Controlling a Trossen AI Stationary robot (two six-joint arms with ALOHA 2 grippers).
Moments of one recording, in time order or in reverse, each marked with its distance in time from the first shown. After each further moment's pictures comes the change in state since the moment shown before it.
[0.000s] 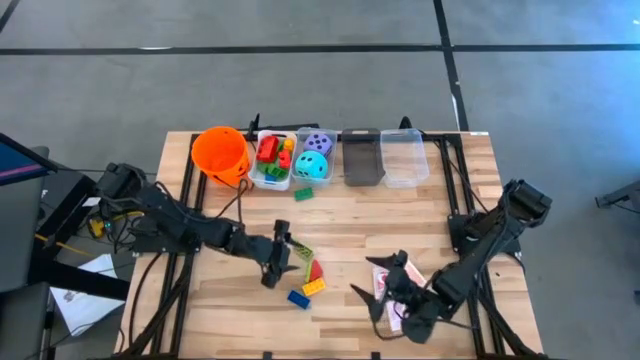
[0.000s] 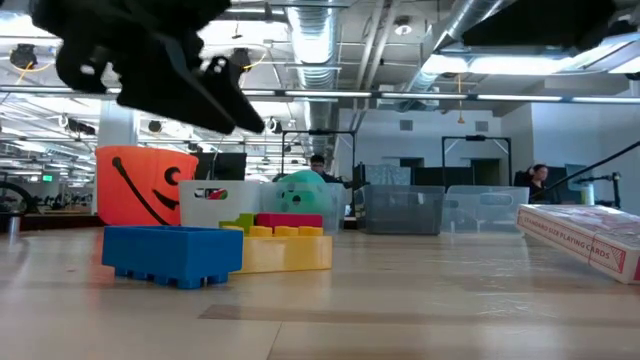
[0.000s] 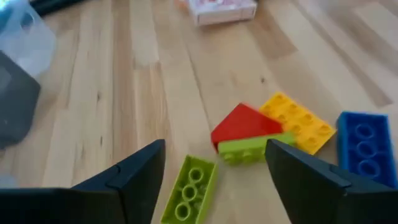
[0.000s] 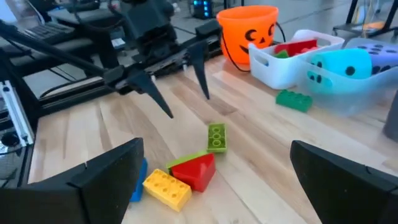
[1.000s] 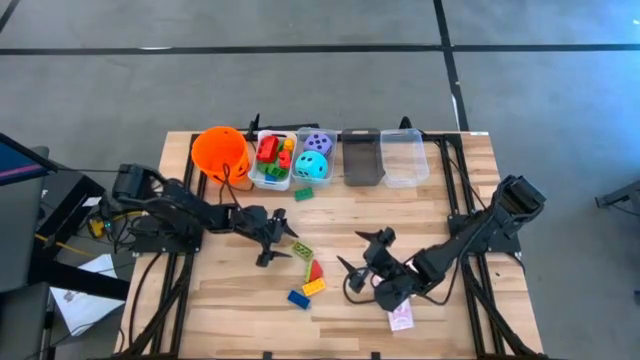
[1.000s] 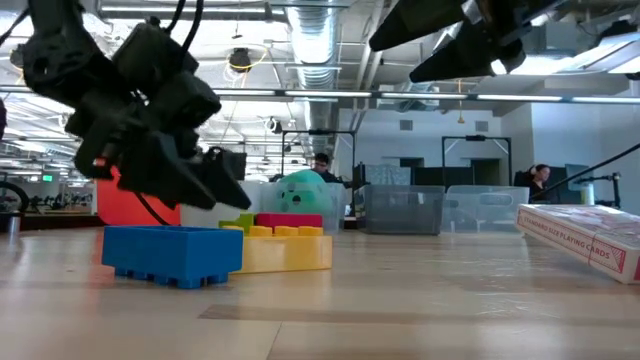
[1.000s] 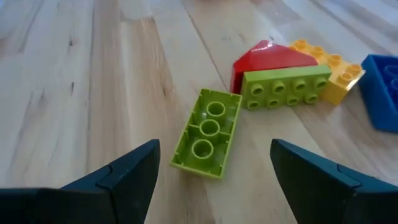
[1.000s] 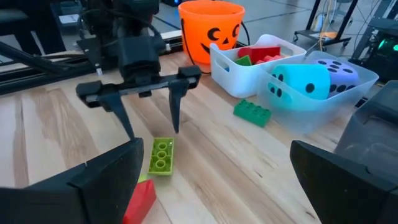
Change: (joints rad) left arm 0.300 0.156 -0.324 0.576 0.444 0.040; right arm -0.214 0.000 0.001 0.006 -0.078 -0.187
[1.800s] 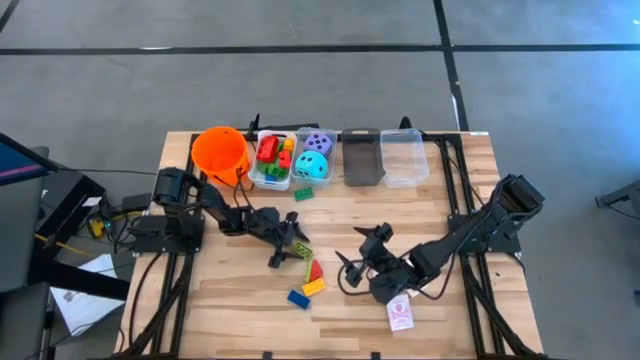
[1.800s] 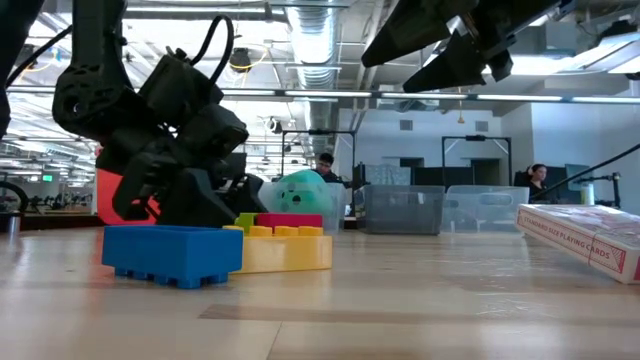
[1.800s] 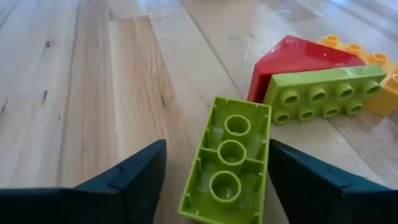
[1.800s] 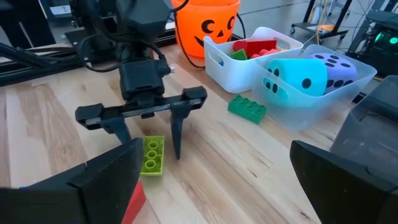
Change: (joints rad) left arm 0.030 0.292 0.088 0.241 0.069 0.013; right arm -0.049 0.000 0.000 -0.011 -0.041 -0.008
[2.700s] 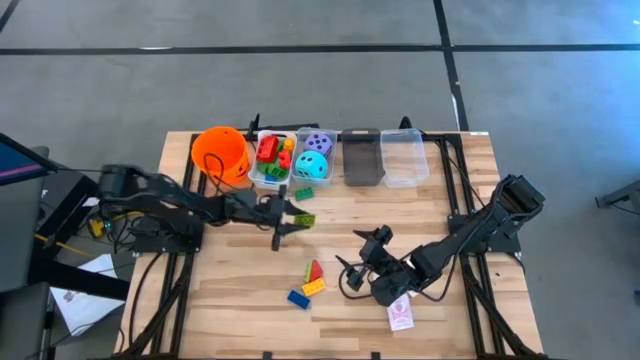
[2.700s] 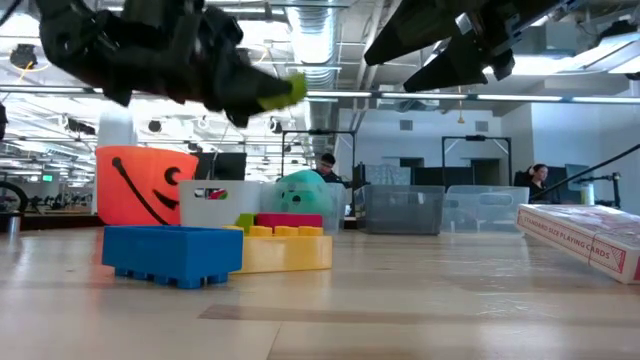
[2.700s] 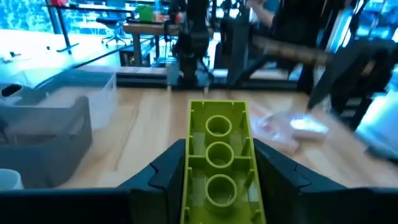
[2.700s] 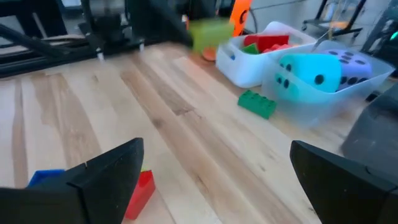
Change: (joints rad) left arm 0.032 -0.478 0.001 -0.101 -0.164 -0.217; right arm 0.013 0.000 0.000 0.000 -0.036 -0.015
